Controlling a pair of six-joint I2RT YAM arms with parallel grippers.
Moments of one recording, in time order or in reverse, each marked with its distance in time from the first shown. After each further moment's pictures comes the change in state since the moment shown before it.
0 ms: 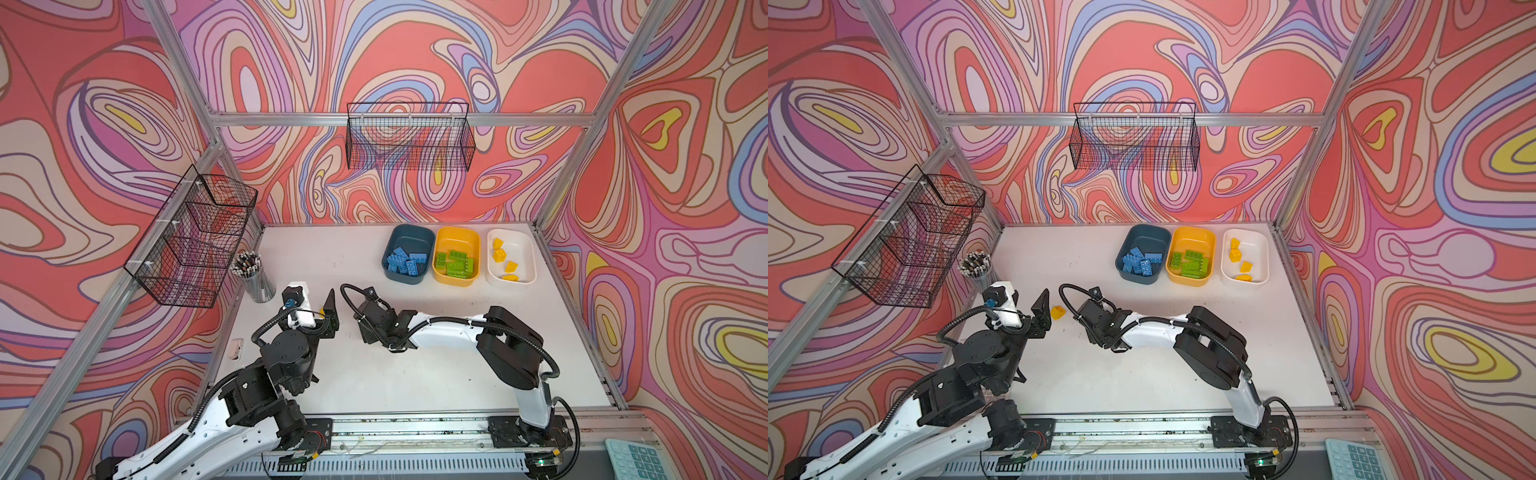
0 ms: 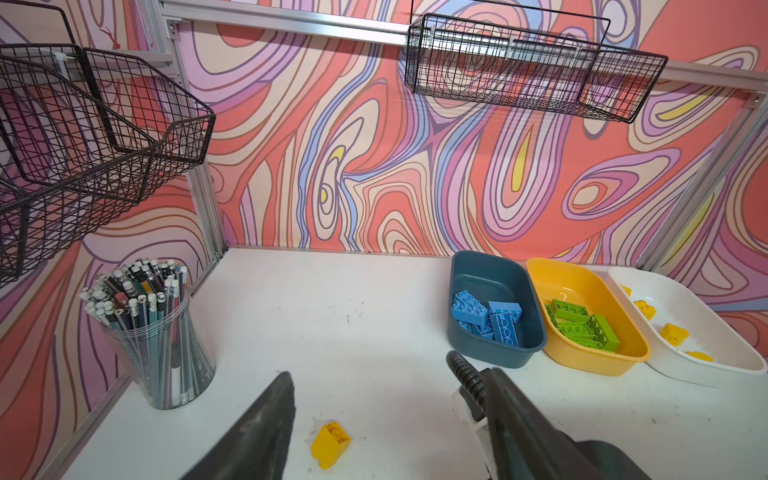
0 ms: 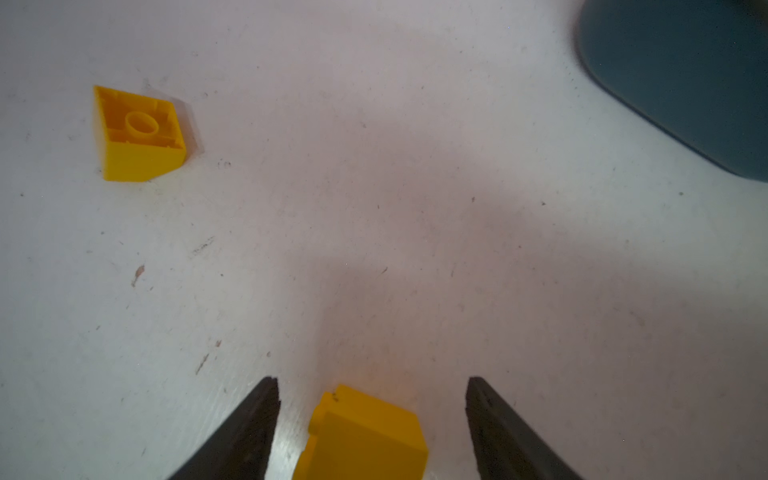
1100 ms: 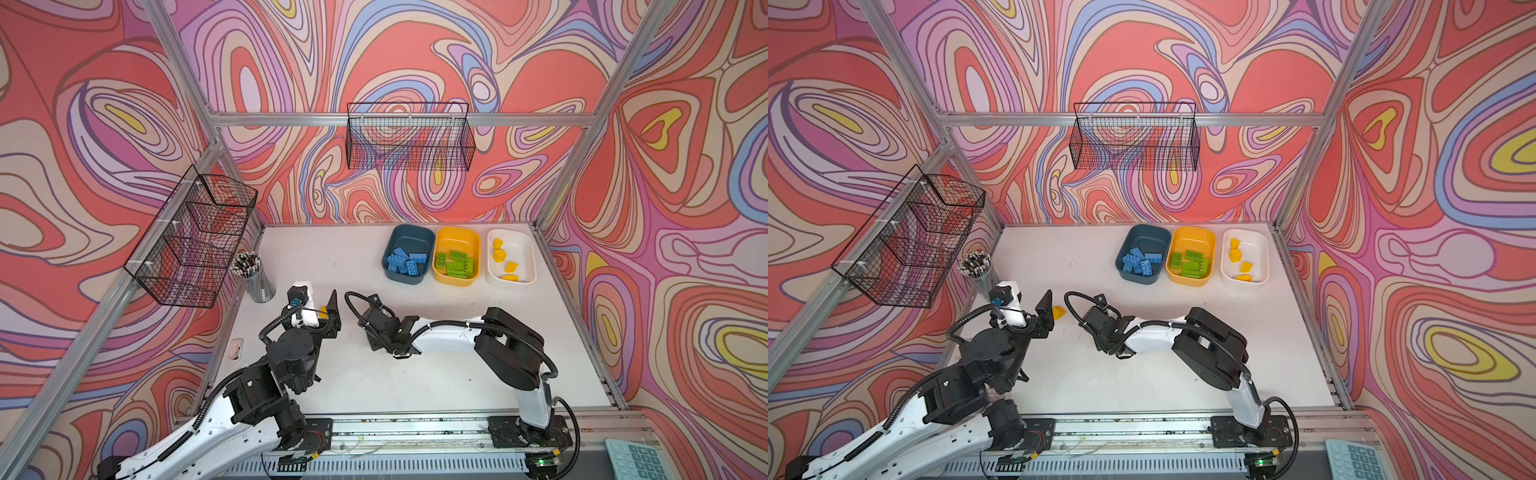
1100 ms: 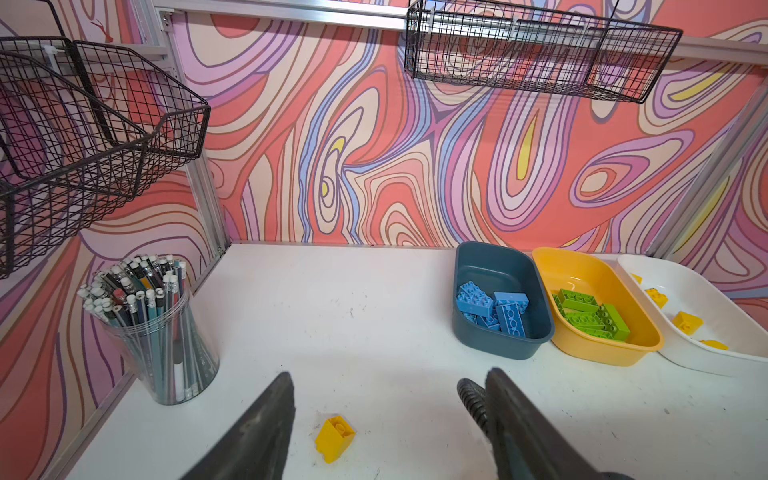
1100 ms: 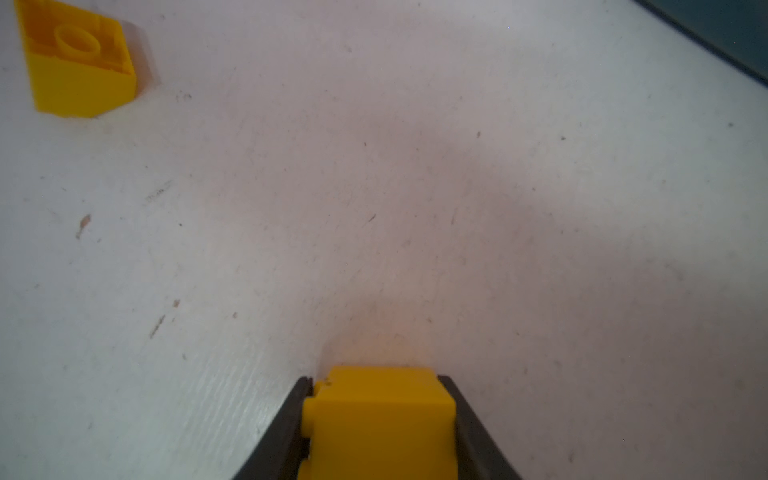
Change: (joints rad) left arm 0.013 0.021 -0.013 0.002 0.010 0.004; right arm 0.004 -0.022 -0.103 0.055 -0.026 0.023
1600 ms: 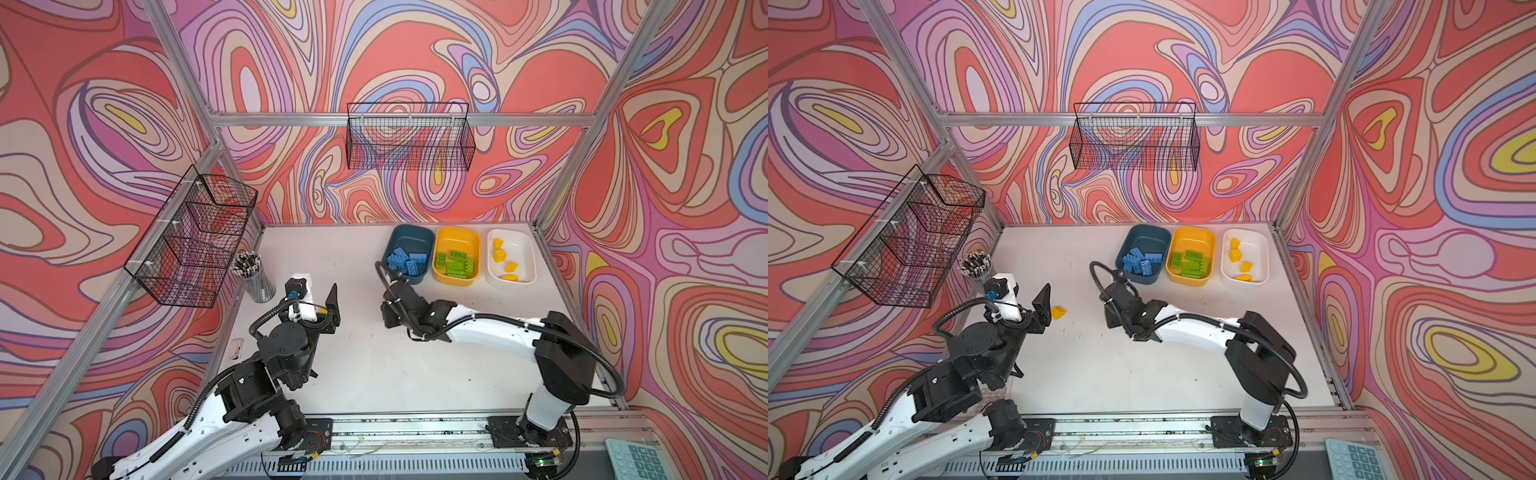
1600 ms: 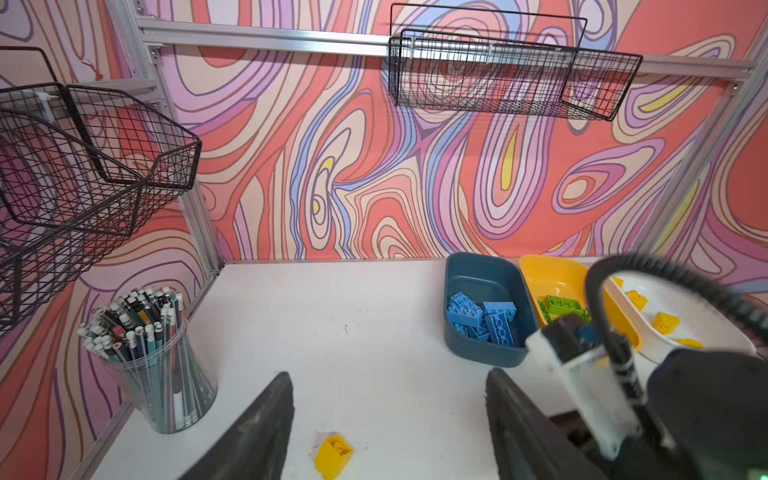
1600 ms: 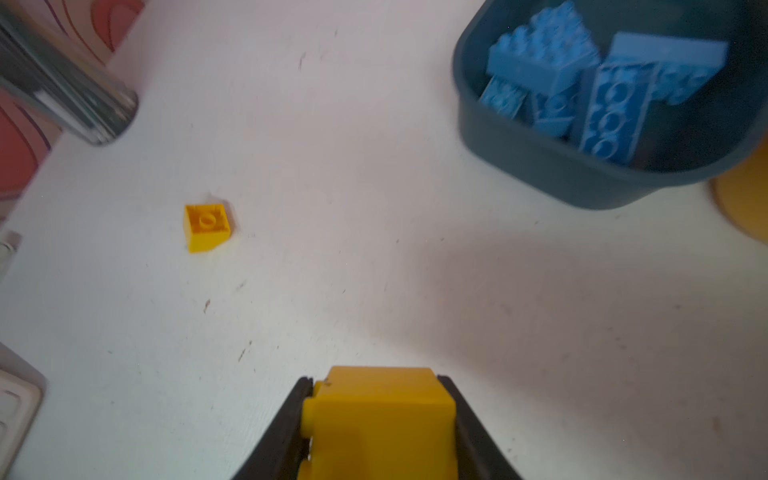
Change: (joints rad) left arm 0.005 0.044 0.126 -0.067 0.057 0.050; right arm -0.194 -0.364 -0.098 -0.003 -0.084 -0.013
